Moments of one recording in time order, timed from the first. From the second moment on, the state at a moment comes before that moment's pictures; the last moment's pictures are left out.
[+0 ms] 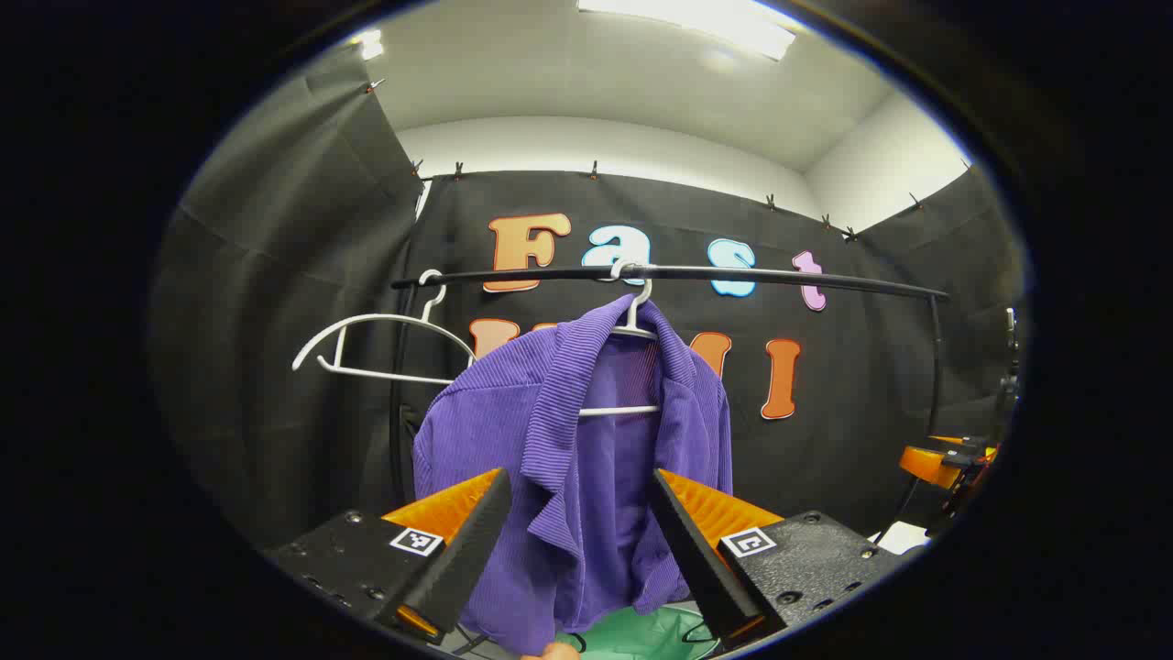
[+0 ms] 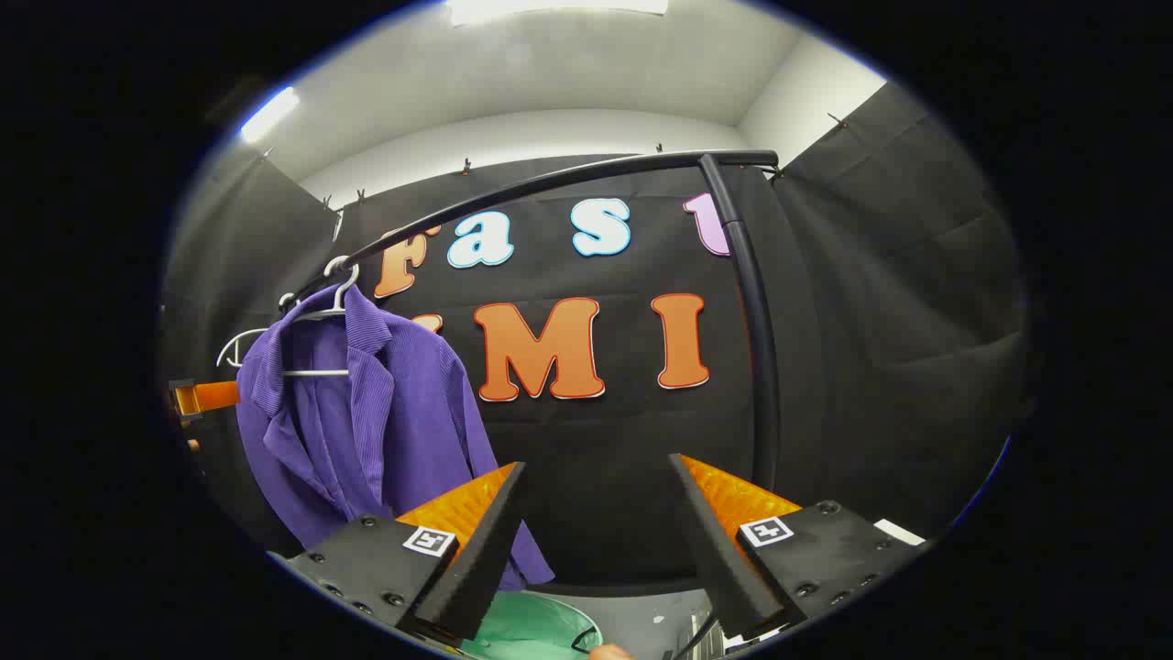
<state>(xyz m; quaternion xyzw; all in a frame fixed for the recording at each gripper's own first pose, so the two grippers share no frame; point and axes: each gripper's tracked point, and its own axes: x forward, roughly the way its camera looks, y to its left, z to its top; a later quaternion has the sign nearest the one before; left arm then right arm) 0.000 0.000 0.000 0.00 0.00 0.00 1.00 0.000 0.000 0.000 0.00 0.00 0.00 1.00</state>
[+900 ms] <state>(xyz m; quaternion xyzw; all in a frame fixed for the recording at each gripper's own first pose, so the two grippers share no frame) -0.005 0.000 0.003 0.00 0.00 0.01 1.00 0.004 -0.001 -0.002 -0.01 0.00 -0.01 1.00</state>
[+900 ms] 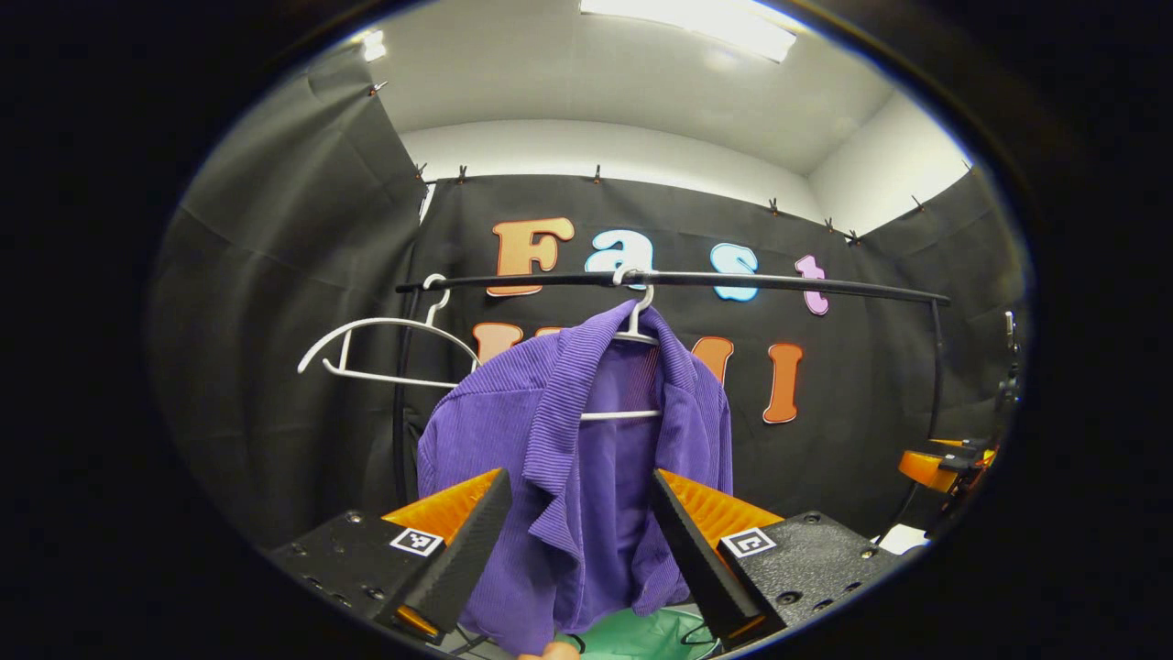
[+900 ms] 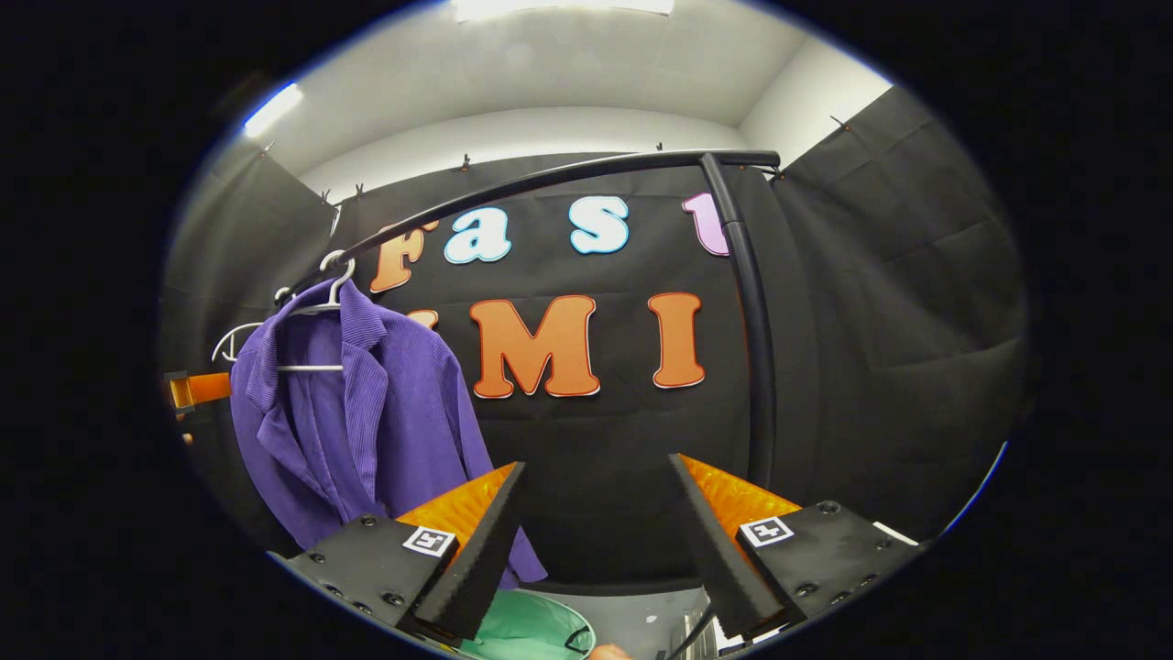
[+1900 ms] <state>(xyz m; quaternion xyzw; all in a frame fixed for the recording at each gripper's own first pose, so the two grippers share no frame) 0.039 0.027 -0.082 0.00 0.09 0.04 1.00 0.077 0.150 -0.052 0.00 0.05 0.13 0.99</state>
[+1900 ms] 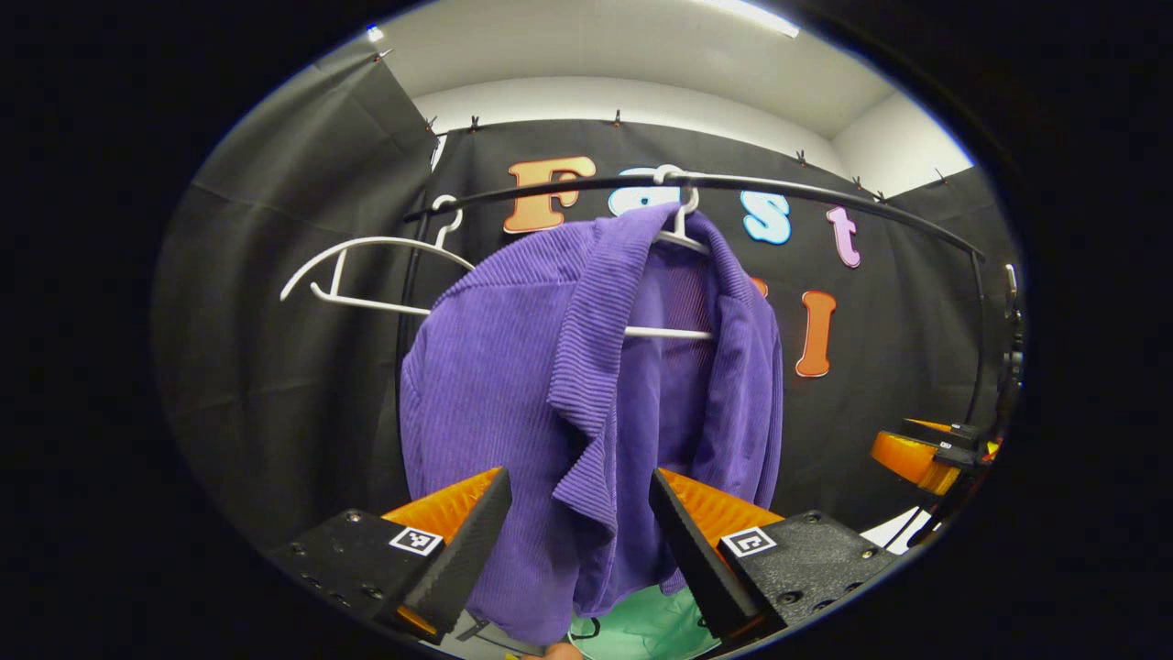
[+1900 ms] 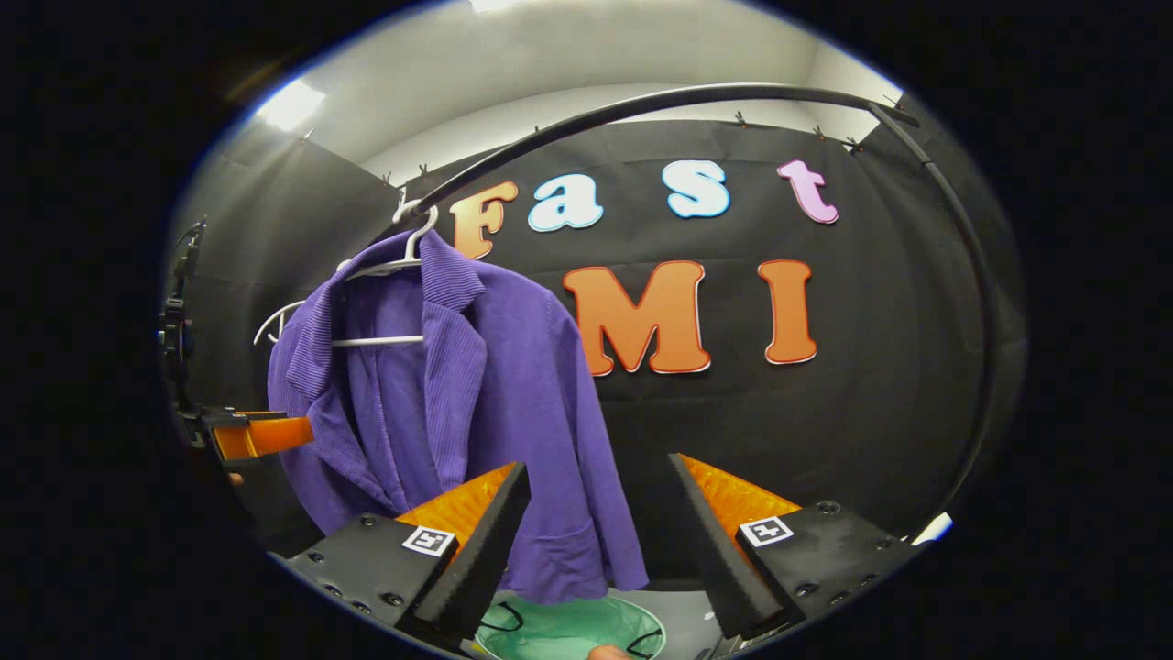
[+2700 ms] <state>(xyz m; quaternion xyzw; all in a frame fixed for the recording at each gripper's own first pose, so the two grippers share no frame) 0.080 0.032 -0.107 -0.03 0.10 0.05 0.99 0.125 0.264 -0.087 0.02 0.07 0.23 0.97</state>
